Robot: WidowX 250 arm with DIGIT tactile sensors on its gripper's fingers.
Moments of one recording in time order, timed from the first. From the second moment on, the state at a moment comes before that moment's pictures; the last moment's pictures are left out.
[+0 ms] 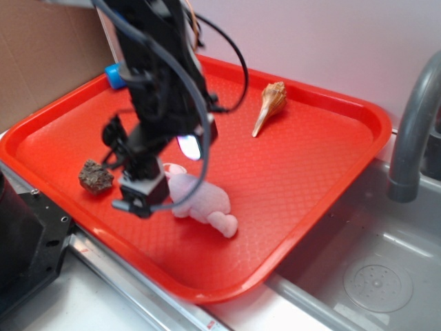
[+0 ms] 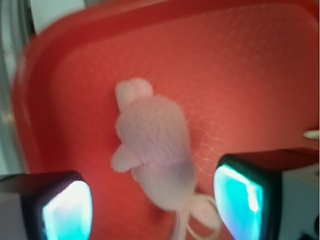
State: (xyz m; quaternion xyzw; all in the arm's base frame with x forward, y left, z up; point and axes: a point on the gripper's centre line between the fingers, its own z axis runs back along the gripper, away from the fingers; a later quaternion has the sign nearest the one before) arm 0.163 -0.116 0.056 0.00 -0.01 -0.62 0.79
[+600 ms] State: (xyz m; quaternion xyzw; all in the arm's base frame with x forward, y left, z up) arm 0.180 -0.126 0.022 -0.02 0.03 -0.62 0.79
